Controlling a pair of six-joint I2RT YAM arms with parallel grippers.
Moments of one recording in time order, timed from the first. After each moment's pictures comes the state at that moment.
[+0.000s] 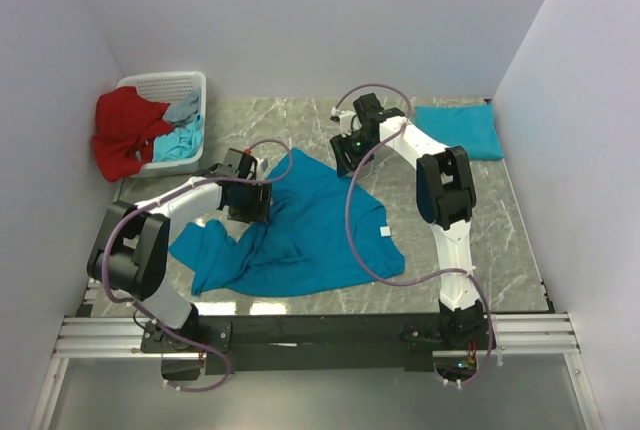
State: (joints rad) left arm -0.37 1.59 0.94 -0.47 0.13 -0.25; right arm 0.35 2.28 1.88 -0.76 -0.39 -0.18
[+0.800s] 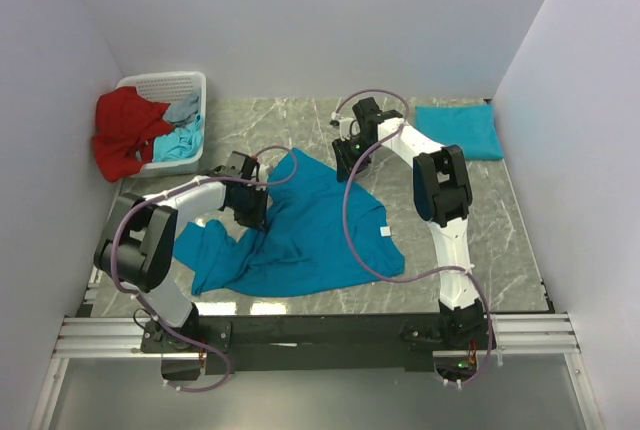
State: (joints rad) left arm -0.37 1.64 0.94 -0.48 0.25 -0.22; right arm 0.35 2.33 1.89 -0.80 -0.48 -0.13
